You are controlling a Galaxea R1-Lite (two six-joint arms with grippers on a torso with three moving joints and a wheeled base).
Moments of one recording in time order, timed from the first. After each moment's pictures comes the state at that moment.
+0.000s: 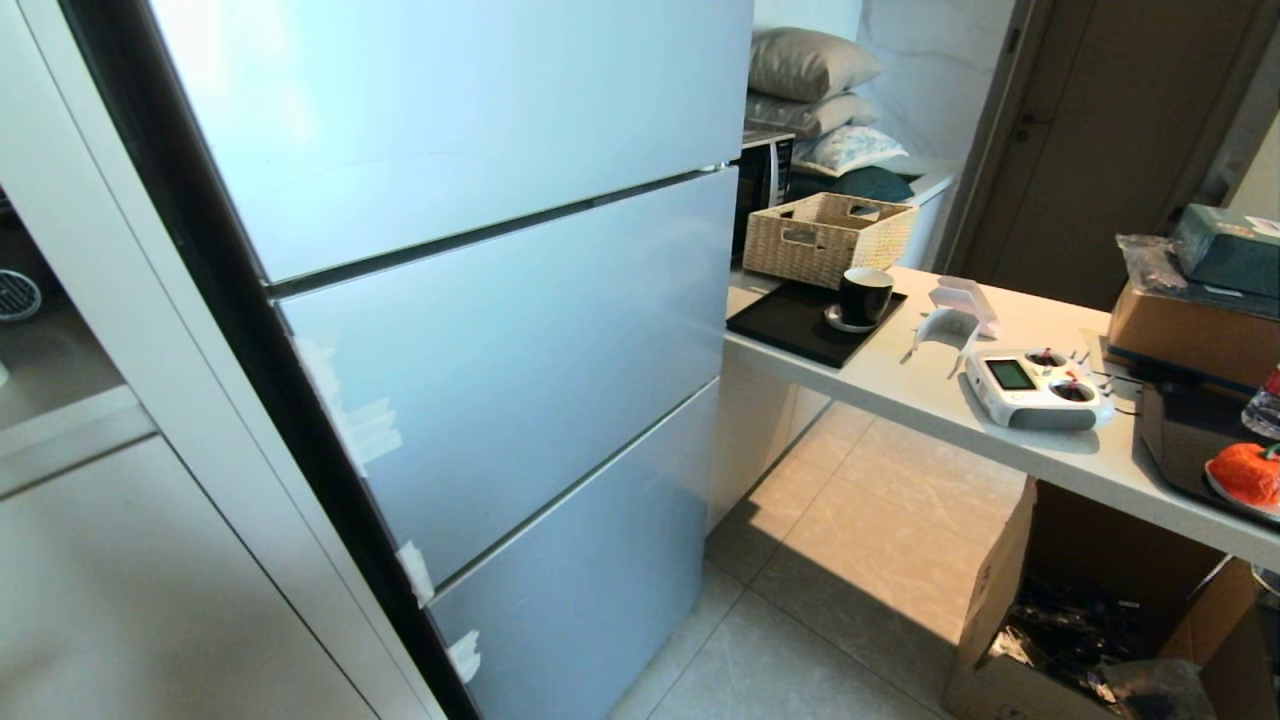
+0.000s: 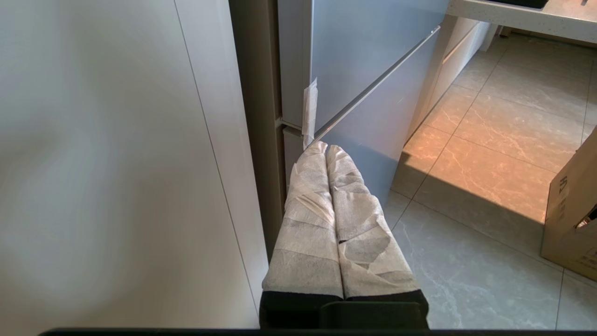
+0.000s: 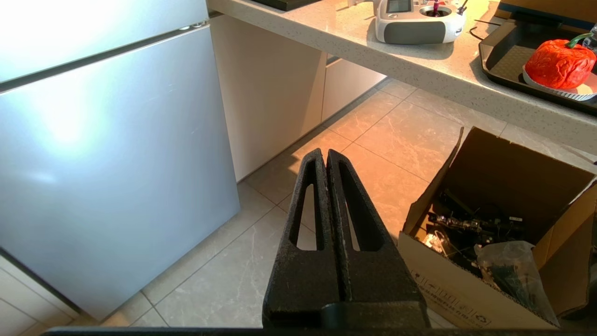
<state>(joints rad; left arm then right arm) -0.01 0.00 0.00 0.00 0.00 0.00 0.00 0.00 0.00 0.00 0.00 -0.01</state>
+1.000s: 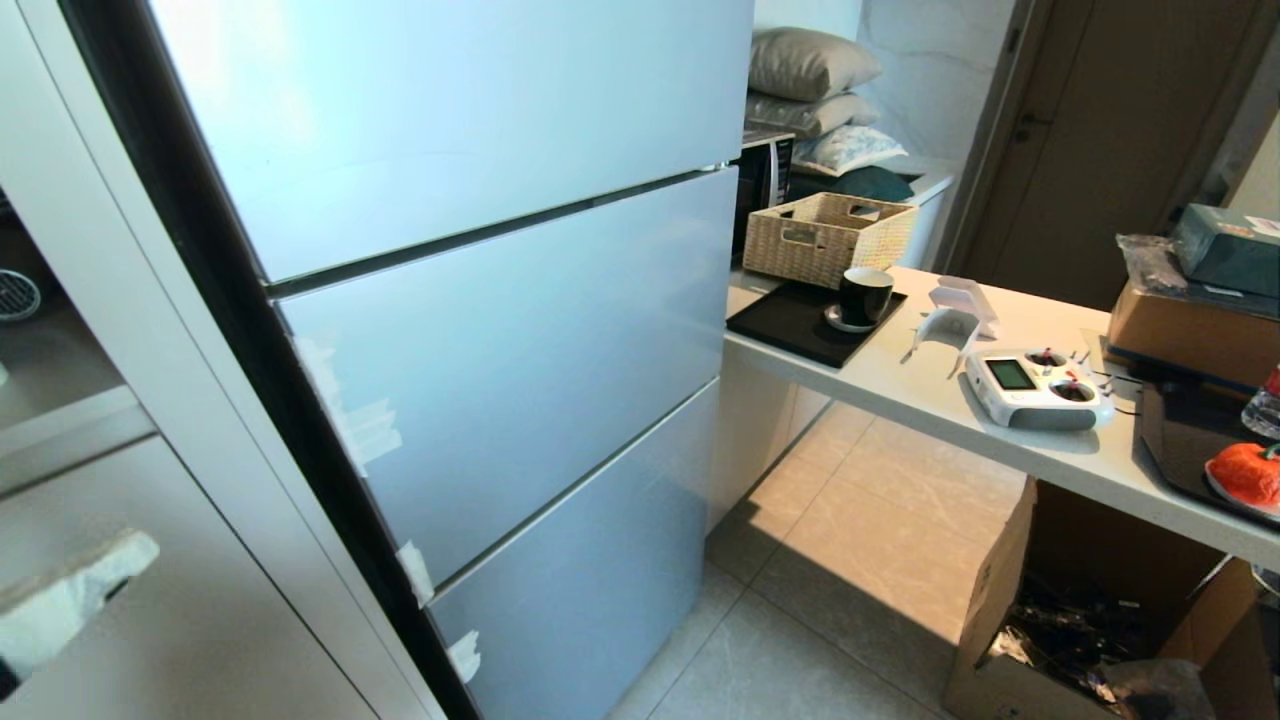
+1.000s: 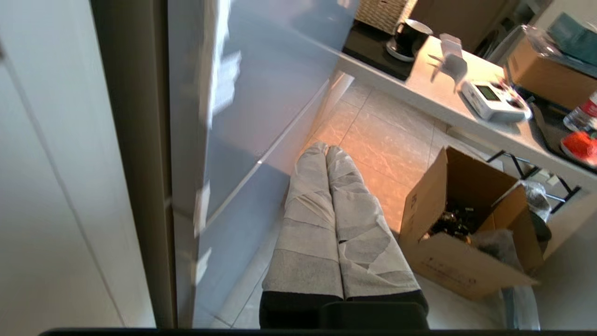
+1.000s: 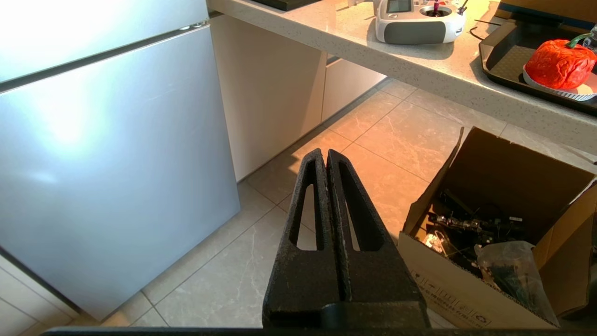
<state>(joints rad) -0.11 0.73 -0.40 -0.32 -0.15 -0.22 0.00 0.00 0.00 0.00 0.00 -0.01</state>
